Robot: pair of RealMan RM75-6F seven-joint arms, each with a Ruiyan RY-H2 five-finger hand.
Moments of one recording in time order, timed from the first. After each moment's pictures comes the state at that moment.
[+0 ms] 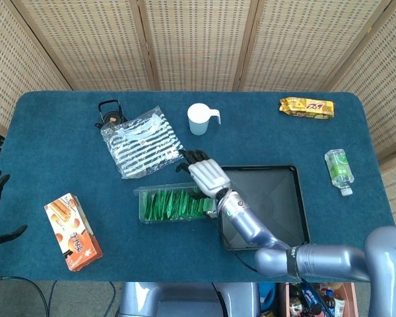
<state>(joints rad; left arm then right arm) -0.08 -1.02 -0.07 -1.76 1.45 1.50 0.05 1.10 -1.50 0.28 -1.67 -0.68 0.91 -0.40</state>
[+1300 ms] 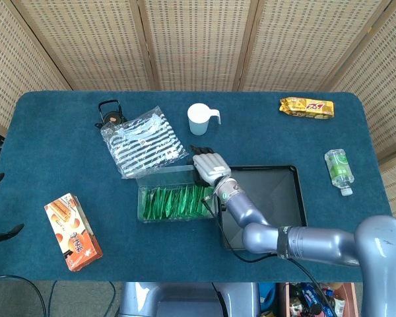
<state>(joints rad) -0.08 -0.99 -0.07 -1.75 1.45 1.50 -0.01 1.28 -1.44 0.27 -1.60 -0.22 0.75 -0.51</state>
